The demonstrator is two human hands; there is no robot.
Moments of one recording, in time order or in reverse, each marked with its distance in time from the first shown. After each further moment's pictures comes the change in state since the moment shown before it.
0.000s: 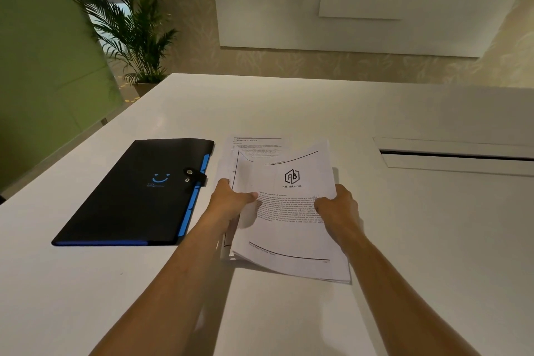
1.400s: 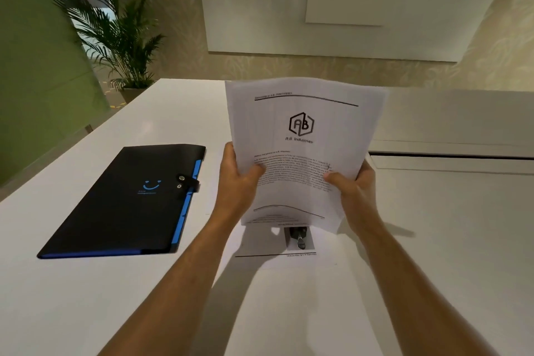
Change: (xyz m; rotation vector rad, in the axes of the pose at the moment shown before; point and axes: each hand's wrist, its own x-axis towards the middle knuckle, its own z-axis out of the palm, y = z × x) left_hand -0.041 0.049 0.014 -0.317 0.029 0.656; right_hand -0.004 -0.024 -0.043 0.704 0.005 -0.473
